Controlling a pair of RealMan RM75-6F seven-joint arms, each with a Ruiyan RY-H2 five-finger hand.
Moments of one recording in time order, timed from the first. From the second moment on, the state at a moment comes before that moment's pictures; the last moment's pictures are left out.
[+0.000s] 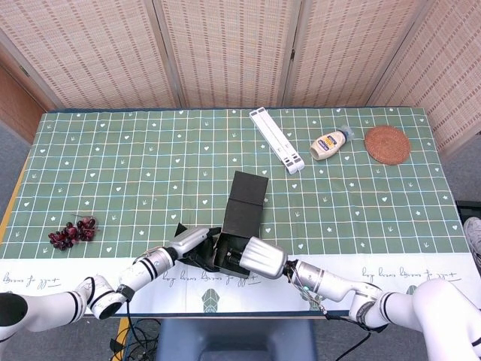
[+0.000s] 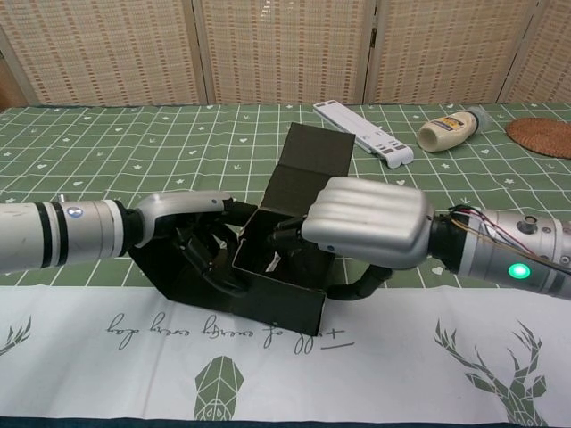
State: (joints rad) left arm -0.92 -1.61 -0.02 -1.26 1.50 0.70 -0.77; right arm 0.86 -1.67 -0.09 -1.16 -1.87 1.11 -0.08
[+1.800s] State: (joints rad) left arm -0.92 -1.60 -0.03 -1.27 1.48 0.68 -0.81; right arm 0.95 -1.56 -0.12 -1.26 -1.87 0.97 -0.07
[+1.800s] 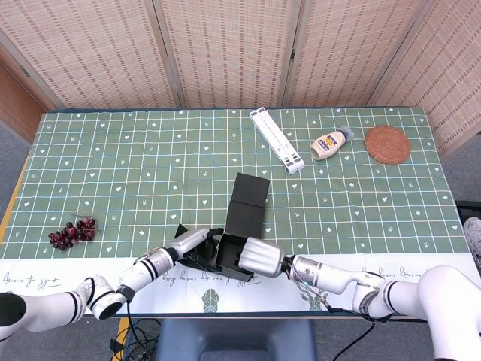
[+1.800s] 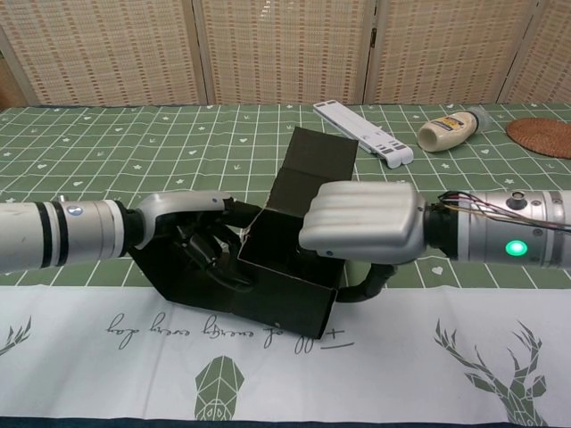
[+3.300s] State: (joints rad) left arm -0.83 -1.55 -0.10 -1.40 1.38 0.79 -0.58; right arm 0.74 -1.30 -0.09 -1.57 -1.54 0.96 0.04
